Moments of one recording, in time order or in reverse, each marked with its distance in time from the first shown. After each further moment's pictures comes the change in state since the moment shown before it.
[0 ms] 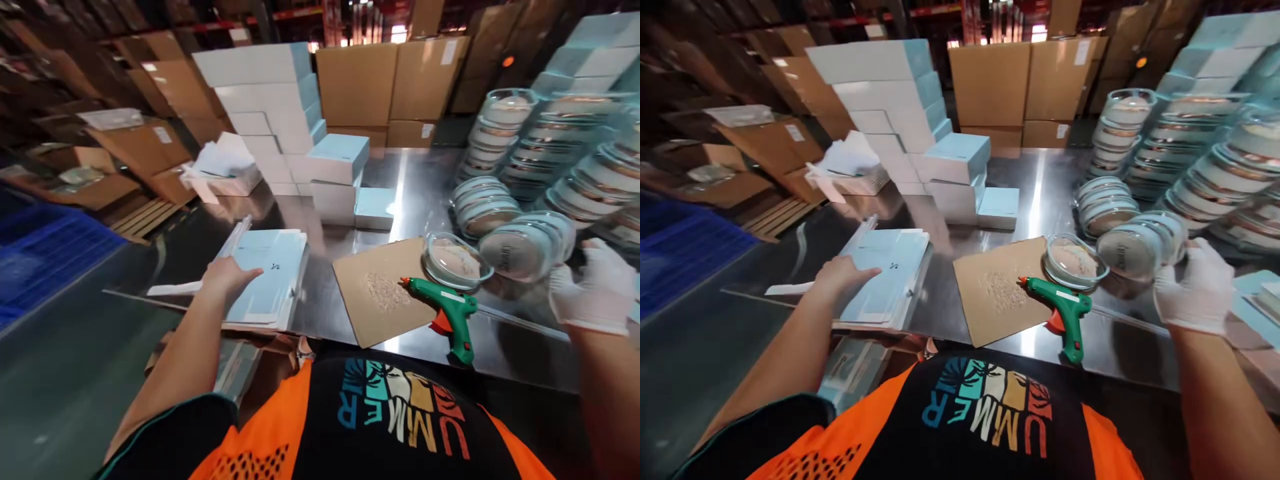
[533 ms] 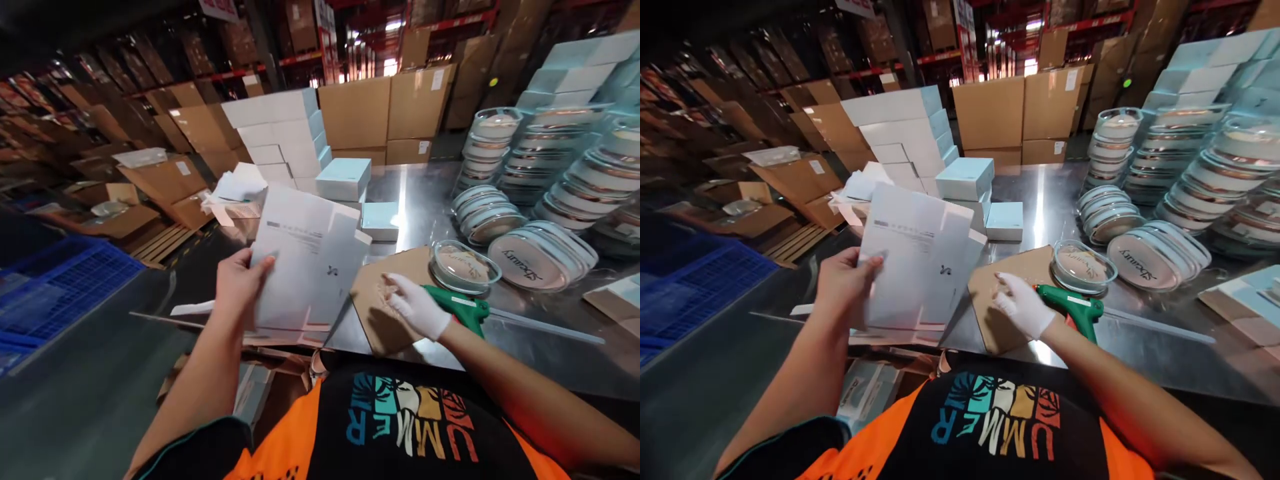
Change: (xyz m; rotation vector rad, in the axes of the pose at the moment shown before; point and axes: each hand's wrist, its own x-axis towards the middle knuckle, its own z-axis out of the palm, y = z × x) left_hand -0.066 0.062 -0.065 -0.835 0.340 0.078; right_hand -0.075 -0.253 0.011 1.009 -0.609 -0.293
